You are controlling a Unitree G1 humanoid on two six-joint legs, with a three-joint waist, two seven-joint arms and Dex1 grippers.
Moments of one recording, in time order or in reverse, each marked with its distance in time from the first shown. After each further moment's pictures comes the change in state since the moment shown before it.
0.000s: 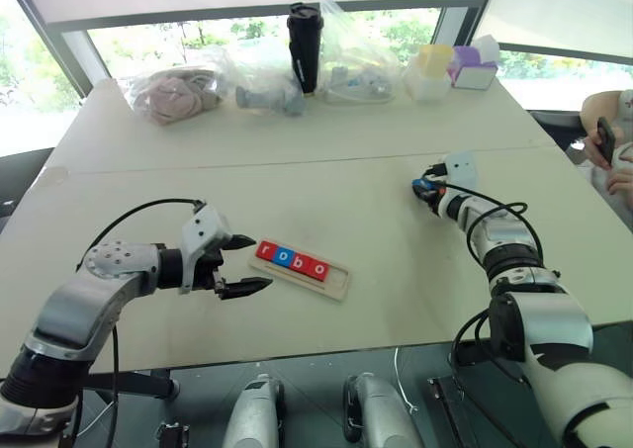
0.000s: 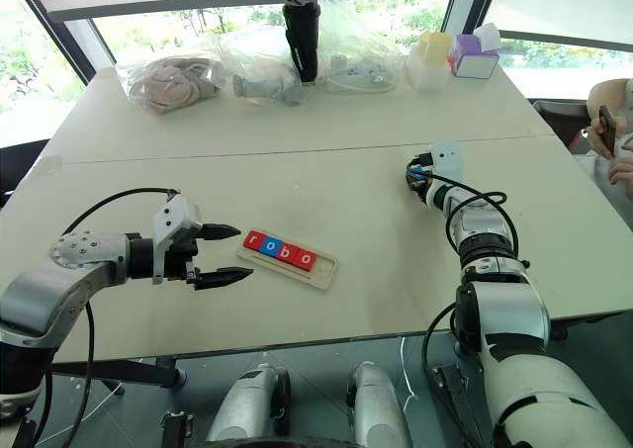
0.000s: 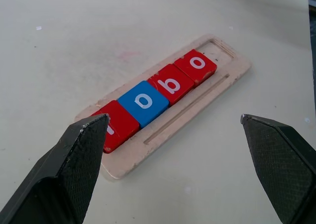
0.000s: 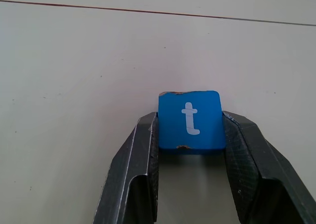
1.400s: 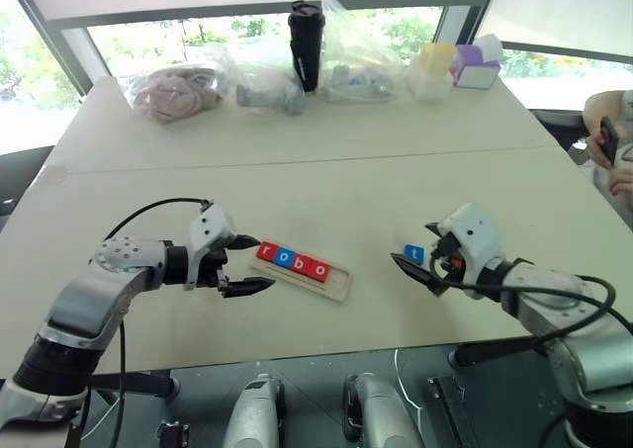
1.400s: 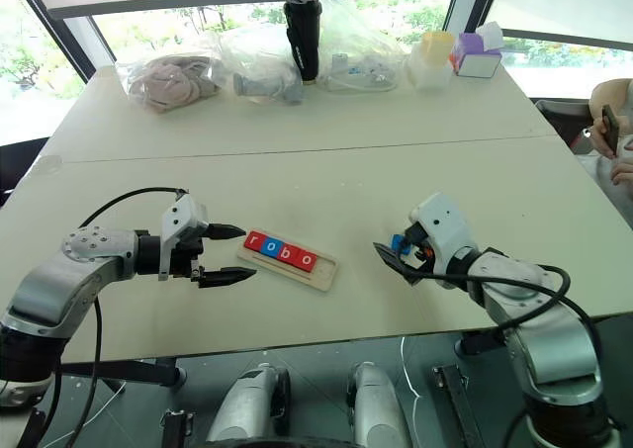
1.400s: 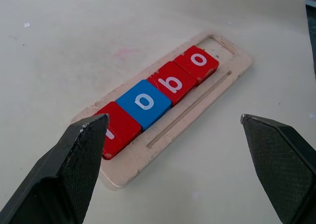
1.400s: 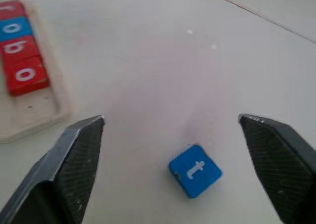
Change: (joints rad) left arm -0.052 -0.020 -0.048 0.085 0.042 -0.047 -0.061; right arm 0.903 -0.301 0.005 -1.645 0.218 0.523 0.334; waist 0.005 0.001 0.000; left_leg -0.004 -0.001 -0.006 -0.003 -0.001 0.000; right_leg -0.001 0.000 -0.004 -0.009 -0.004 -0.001
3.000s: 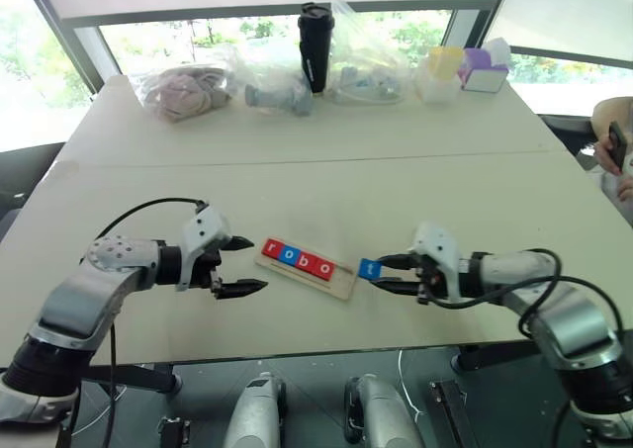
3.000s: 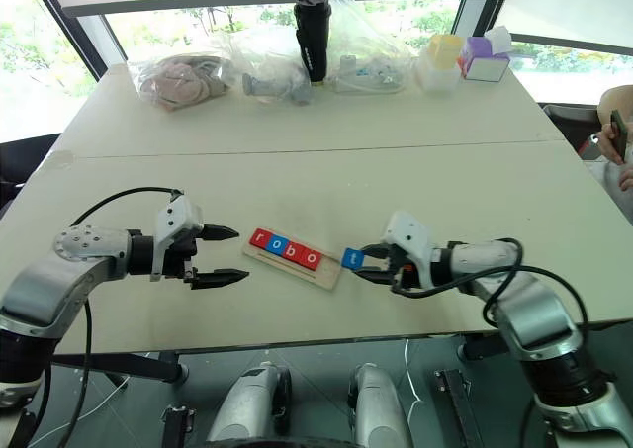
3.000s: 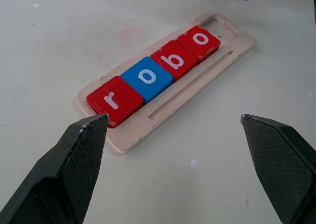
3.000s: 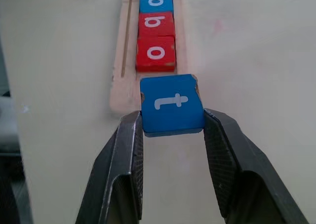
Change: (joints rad) left arm 0.009 0.029 0.002 -0.006 0.013 0.000 -0.012; right arm -0.233 0.047 0.299 0.147 0.039 0.033 0.113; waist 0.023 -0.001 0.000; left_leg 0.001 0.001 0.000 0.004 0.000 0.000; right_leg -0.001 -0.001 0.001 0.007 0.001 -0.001
